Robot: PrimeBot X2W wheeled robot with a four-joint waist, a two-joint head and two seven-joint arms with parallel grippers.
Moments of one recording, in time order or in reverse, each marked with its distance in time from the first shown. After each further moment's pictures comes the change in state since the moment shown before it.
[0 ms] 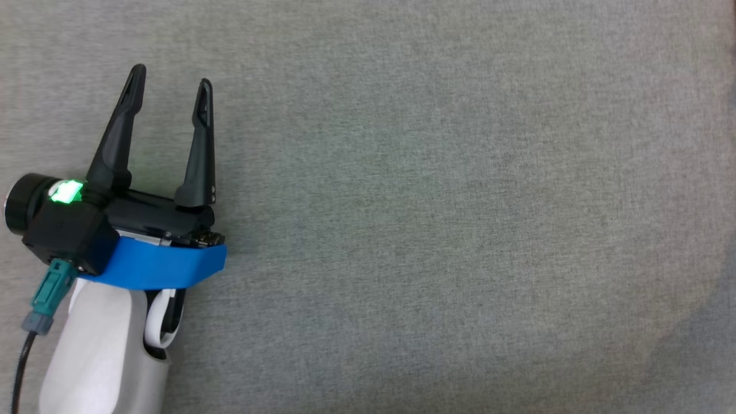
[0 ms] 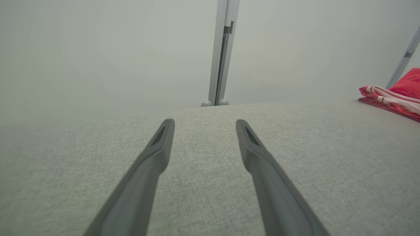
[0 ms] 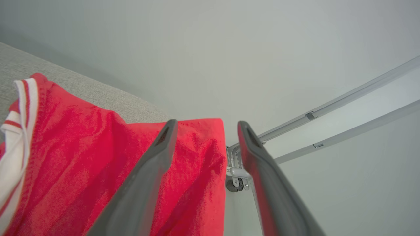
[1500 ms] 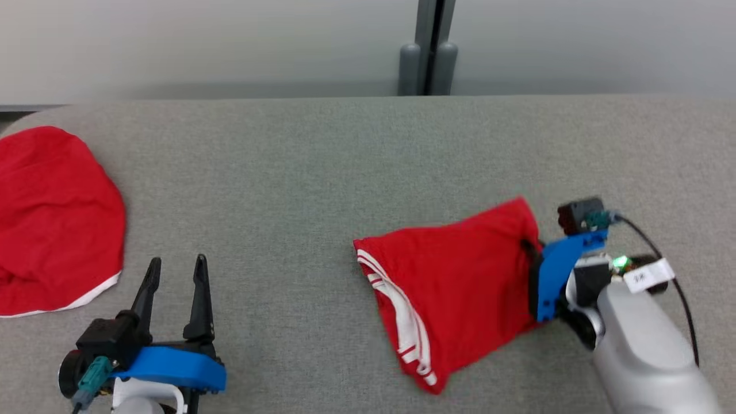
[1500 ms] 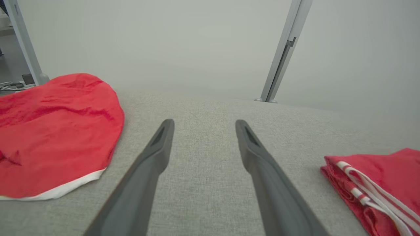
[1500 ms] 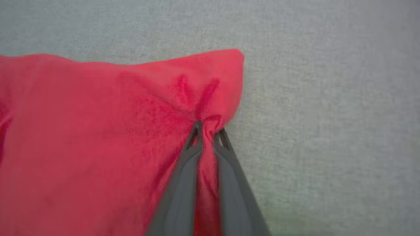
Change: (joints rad) left arm 0.308 -0.064 0.064 0.291 -0.105 0.043 0.003; right arm 0.489 0.523 0.289 0.072 0.410 0.000 0.322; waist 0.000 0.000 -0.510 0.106
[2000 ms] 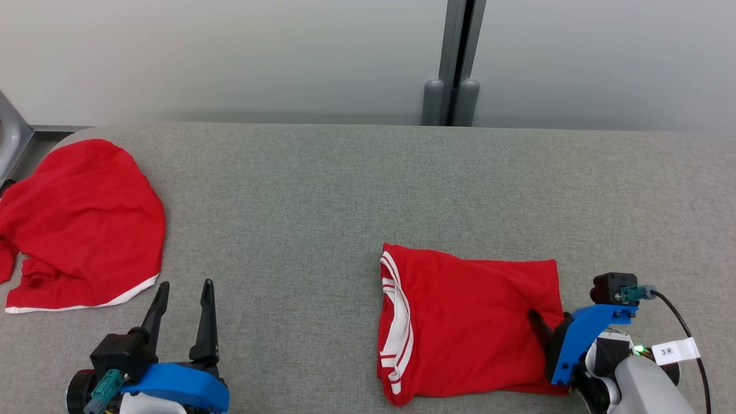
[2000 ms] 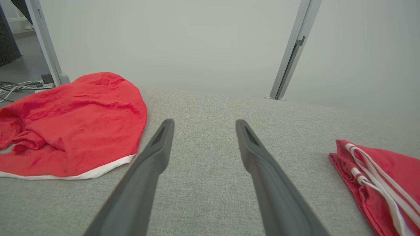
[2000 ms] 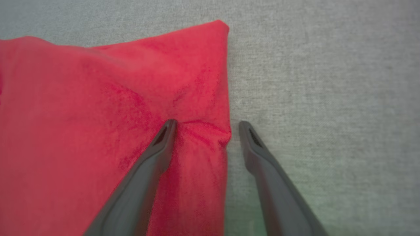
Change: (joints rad) left arm 0.013 0.013 -0.023 0.060 -0.001 -0.003 0.001; right arm 0.157 0.035 -0.149 0.022 0.083 -0.002 -0.035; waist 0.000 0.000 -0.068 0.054
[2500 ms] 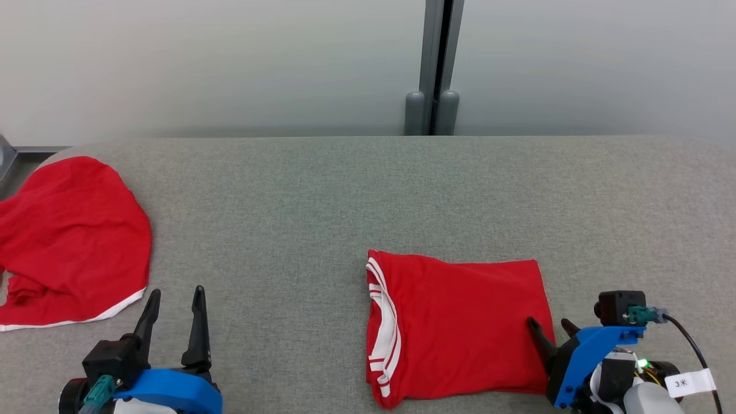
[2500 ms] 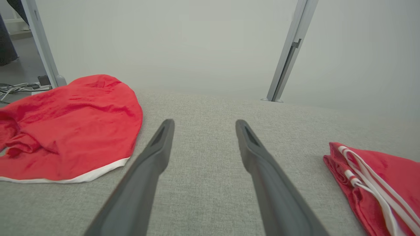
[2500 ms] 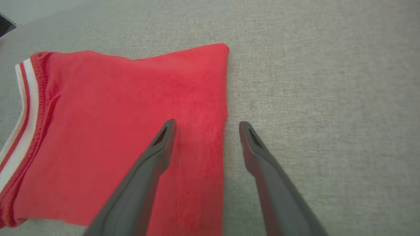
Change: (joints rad) left arm 0.019 0.003 0.014 0.006 -0.009 0.012 0.000; right arm 0.192 0.008 0.005 -0.351 0.025 0.001 0.062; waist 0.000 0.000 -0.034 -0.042
